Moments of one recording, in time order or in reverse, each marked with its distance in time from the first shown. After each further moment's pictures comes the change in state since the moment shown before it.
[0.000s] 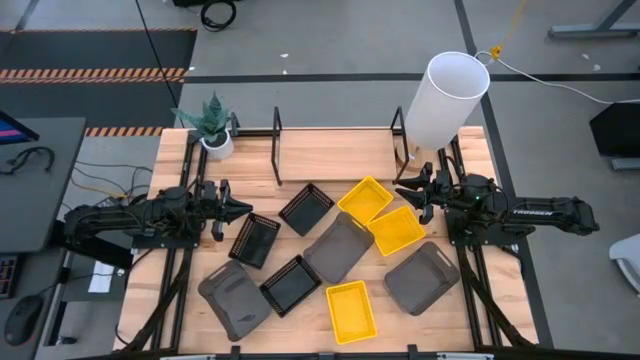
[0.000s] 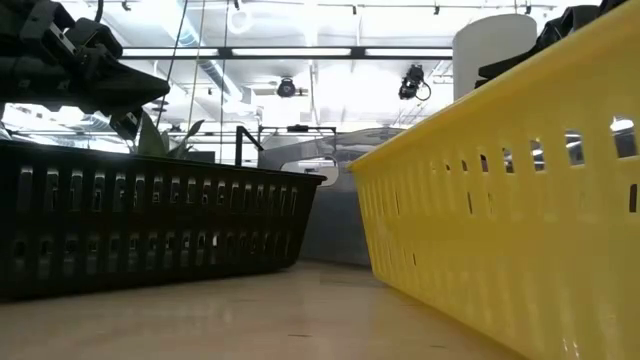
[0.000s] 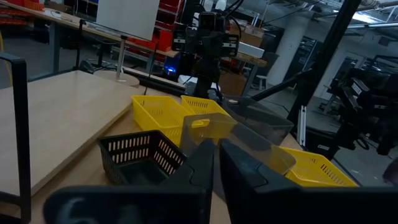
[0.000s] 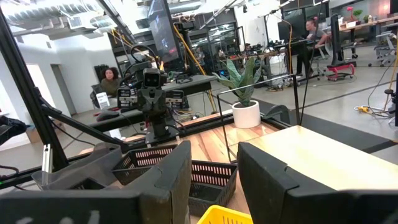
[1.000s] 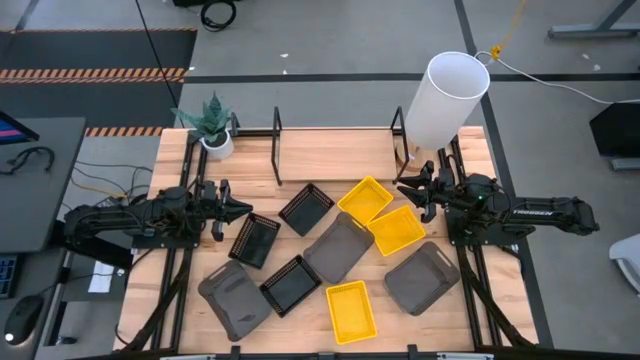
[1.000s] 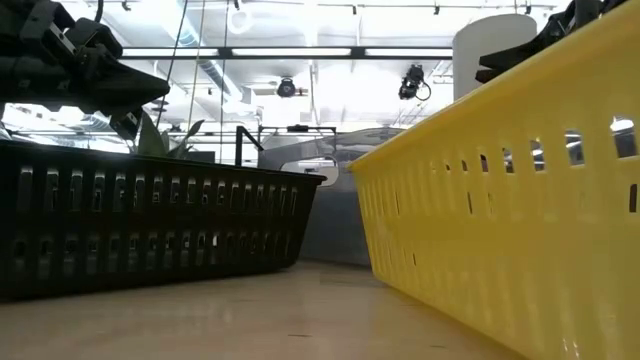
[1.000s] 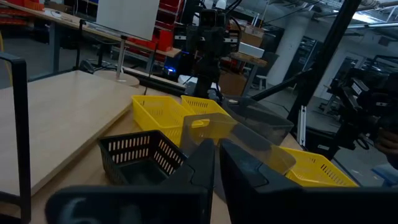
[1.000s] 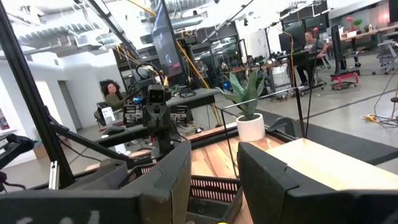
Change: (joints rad) left arm 0.000 0.000 0.000 0.000 0.000 0.000; right arm 0.000 0.000 0.000 0.061 0.000 0.028
